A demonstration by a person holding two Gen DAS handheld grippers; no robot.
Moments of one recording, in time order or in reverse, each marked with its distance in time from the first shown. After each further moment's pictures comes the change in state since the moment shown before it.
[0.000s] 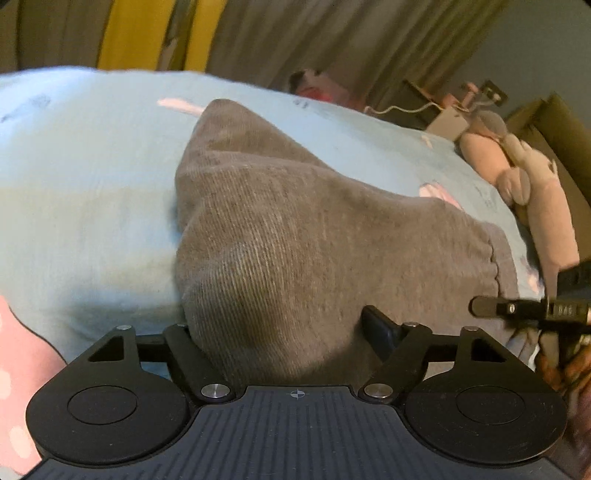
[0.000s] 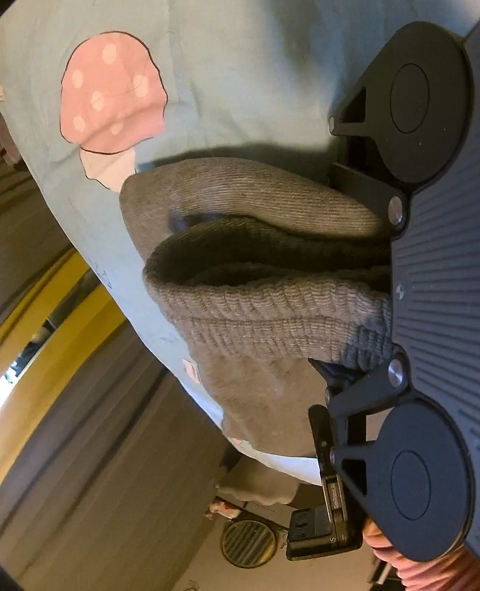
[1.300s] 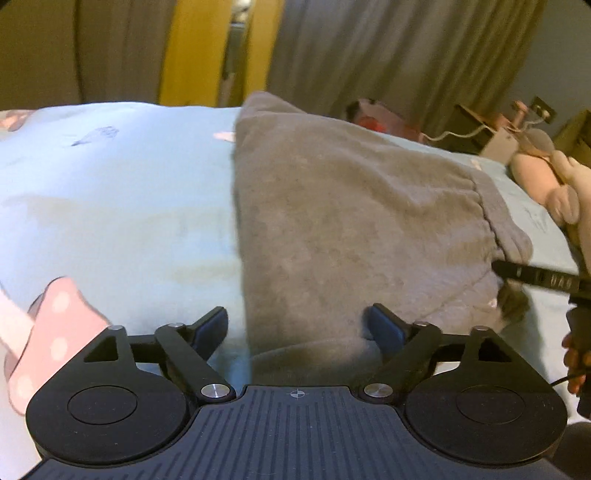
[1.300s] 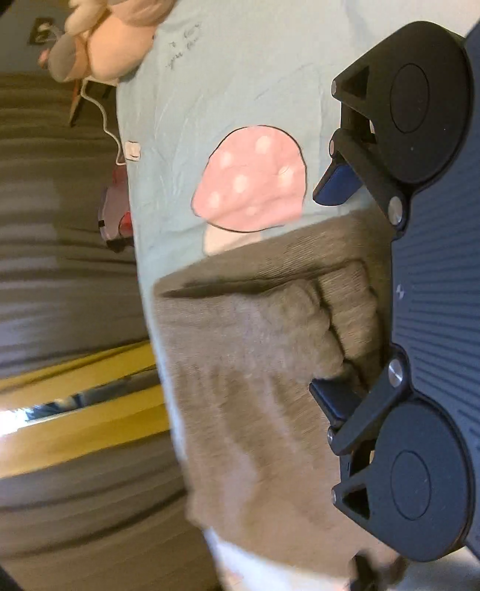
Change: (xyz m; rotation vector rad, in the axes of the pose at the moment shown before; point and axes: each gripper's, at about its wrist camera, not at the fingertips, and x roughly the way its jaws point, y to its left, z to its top) left arm -0.027 -0.024 0.001 -0.043 -0.094 0.250; right arm 0.028 0.089 0.027 -0.271 -0.188 -0.610
